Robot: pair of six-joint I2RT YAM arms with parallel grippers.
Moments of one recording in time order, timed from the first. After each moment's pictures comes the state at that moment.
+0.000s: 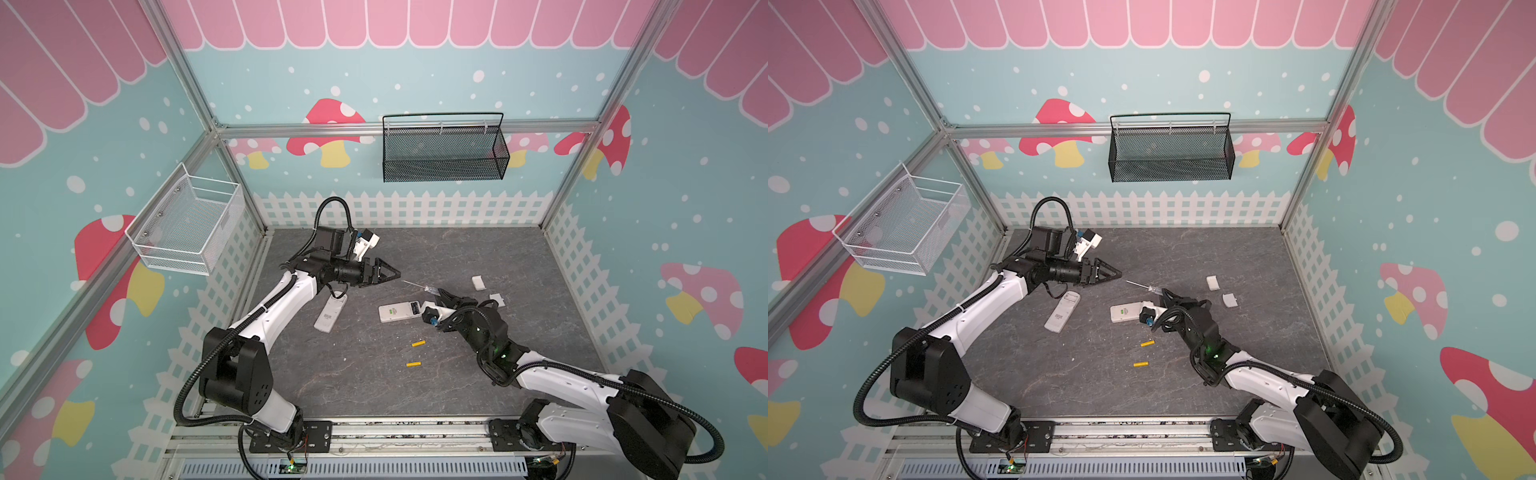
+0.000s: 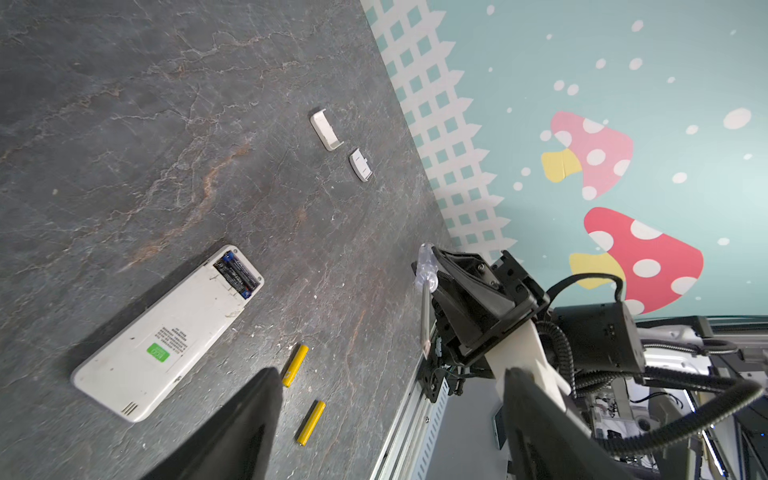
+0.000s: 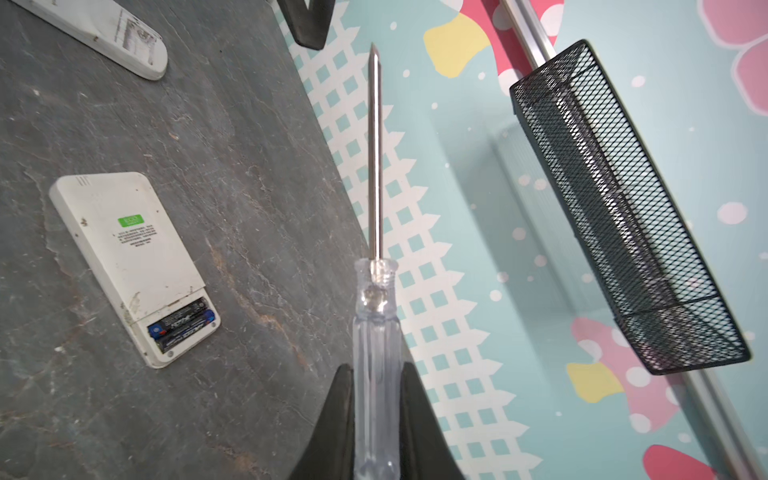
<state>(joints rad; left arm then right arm) -0.29 1.57 1.27 -0.47 0.97 -0.39 0.75 1.18 0.42 0.64 0.26 -1.03</state>
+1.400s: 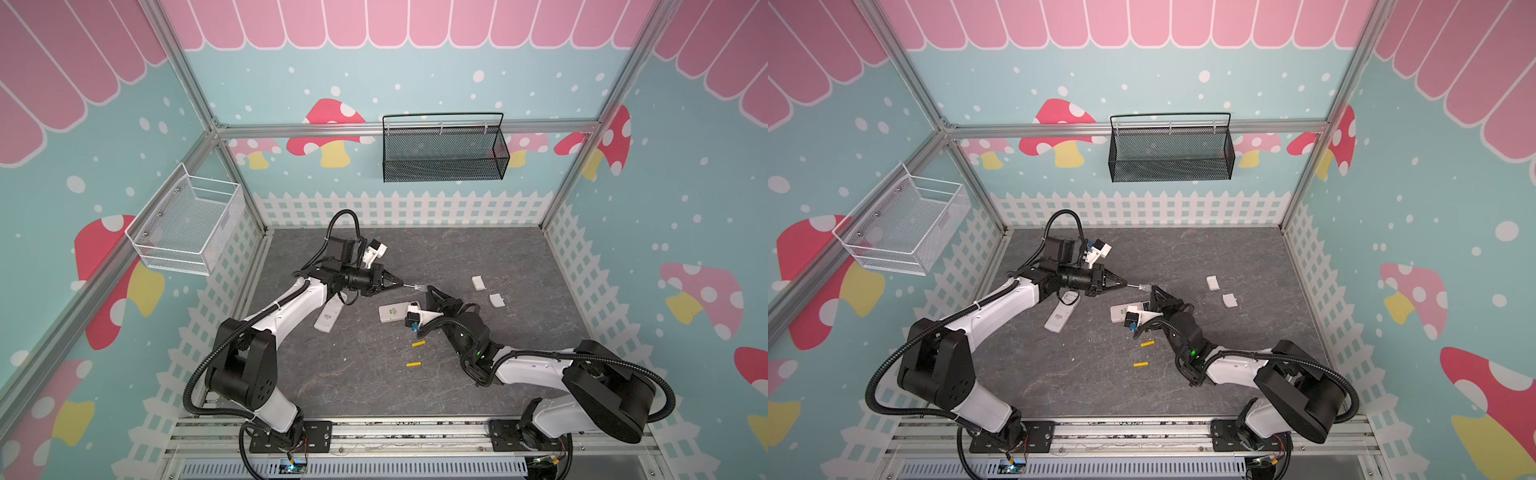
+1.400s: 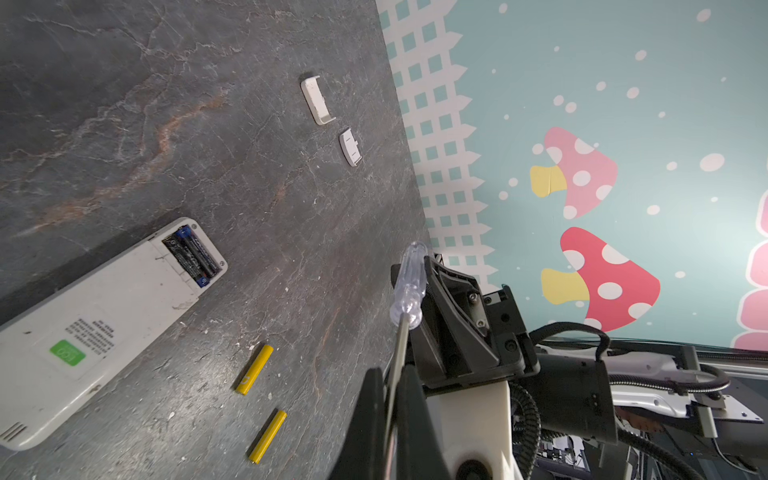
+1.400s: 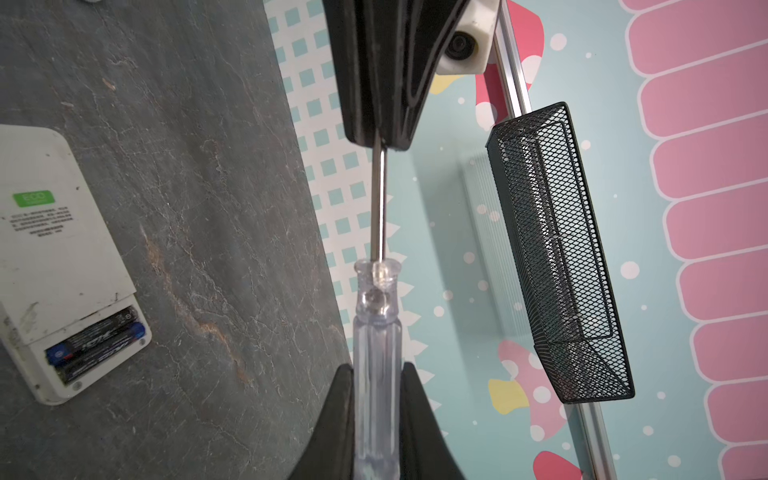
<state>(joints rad) -0.34 1.60 1.18 -0.30 0.98 -0.59 0.83 1.42 0.45 0.92 0.42 -1.23</state>
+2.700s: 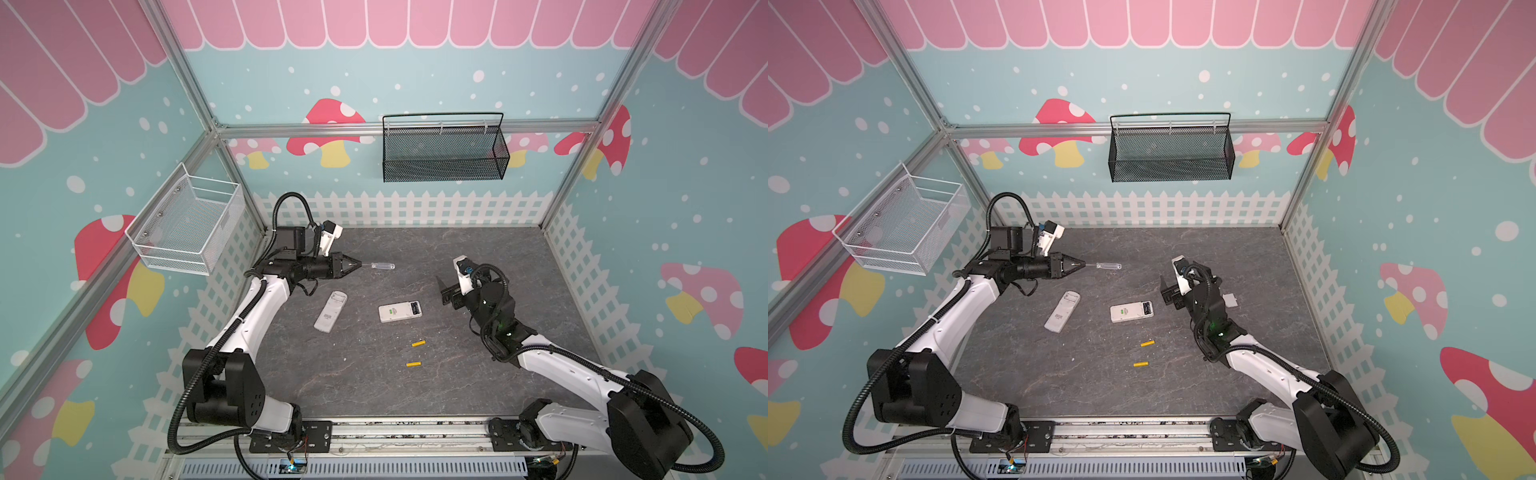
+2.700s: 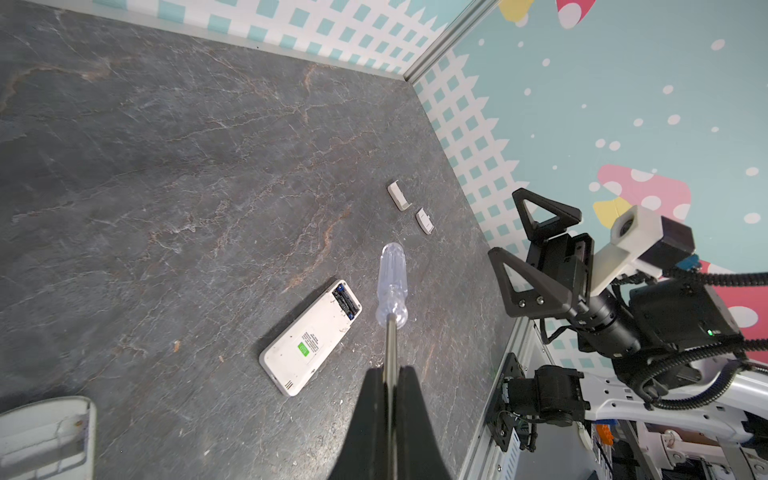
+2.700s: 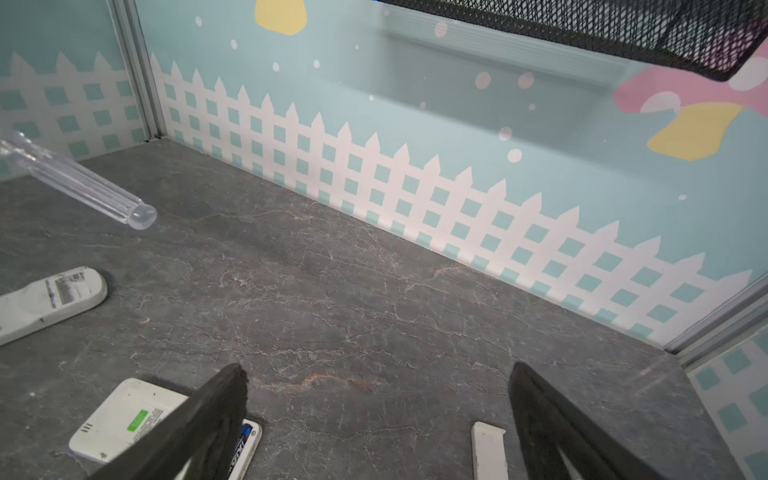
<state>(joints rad) -0.05 1.46 1.23 -0.50 0.92 -0.19 0.53 1.21 0.62 0.44 0.17 -0.10</state>
